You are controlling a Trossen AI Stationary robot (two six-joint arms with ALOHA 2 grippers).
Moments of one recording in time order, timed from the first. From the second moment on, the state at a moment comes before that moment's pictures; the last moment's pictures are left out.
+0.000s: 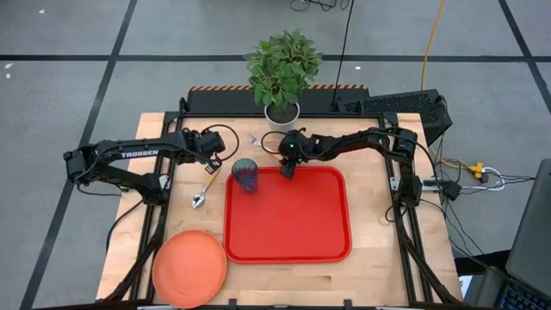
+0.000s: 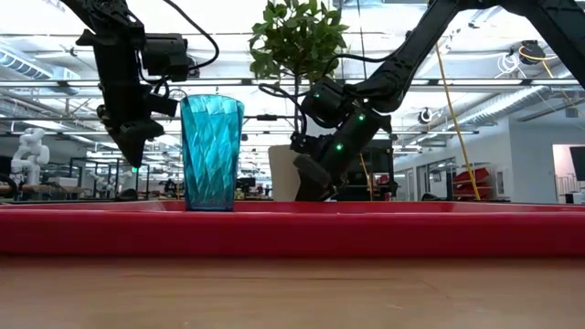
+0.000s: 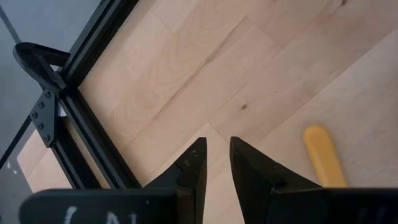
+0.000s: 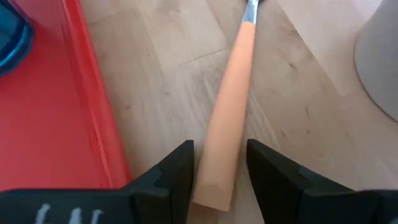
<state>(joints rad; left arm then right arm) 0.41 1.24 0.76 -0.86 -0.47 -0.29 -0.35 1.99 1.09 0.03 -0.02 0.04</state>
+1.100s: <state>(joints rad) 0.41 1.24 0.76 -0.86 -0.47 -0.30 -0.34 1.77 1.09 -0.24 0.06 0.06</state>
